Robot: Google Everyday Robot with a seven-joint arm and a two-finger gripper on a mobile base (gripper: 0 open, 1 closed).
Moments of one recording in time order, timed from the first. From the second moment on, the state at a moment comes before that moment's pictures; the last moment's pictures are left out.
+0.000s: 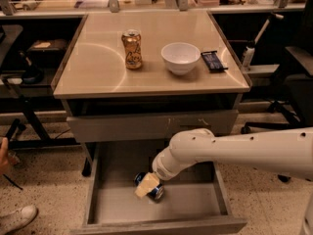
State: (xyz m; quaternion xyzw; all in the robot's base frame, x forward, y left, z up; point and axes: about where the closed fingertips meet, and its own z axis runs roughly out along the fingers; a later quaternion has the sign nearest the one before) arm 0.488 0.015 0.527 -0.45 0.86 0.19 0.16
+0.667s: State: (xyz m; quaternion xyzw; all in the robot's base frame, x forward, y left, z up) arm 0.500 0.019 0.472 -0.42 0.87 0.20 0.18
